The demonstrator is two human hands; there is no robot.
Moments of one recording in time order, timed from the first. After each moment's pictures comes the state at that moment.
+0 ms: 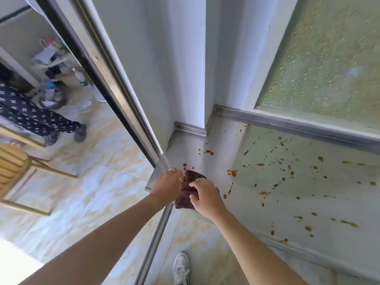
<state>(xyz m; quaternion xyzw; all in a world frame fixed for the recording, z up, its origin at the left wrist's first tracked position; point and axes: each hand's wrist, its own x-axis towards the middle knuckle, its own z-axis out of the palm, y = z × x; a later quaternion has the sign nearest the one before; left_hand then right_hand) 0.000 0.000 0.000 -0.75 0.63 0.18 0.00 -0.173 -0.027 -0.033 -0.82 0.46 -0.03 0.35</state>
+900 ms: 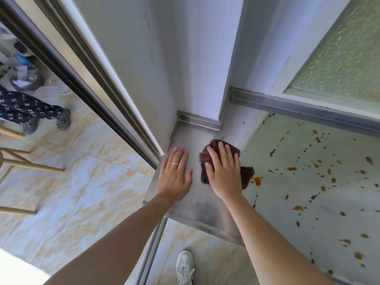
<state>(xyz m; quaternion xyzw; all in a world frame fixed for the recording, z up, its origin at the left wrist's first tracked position) 0.052 -0.071 -0.127 -0.74 0.66 0.08 -0.10 -0.130 -0.139 -0.133 -0.82 0.55 -0.11 0.10</state>
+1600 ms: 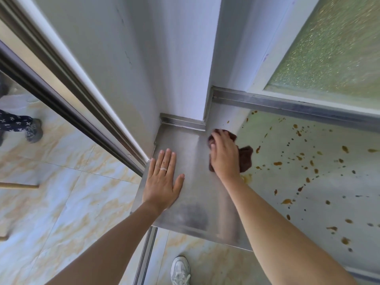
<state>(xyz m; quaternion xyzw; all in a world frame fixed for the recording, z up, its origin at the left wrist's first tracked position) 0.058 -0.074 -0.141 -0.72 0.68 0.09 -0.05 -0.146 -0.202 -0.142 -0.77 0.60 -0.22 0.09</state>
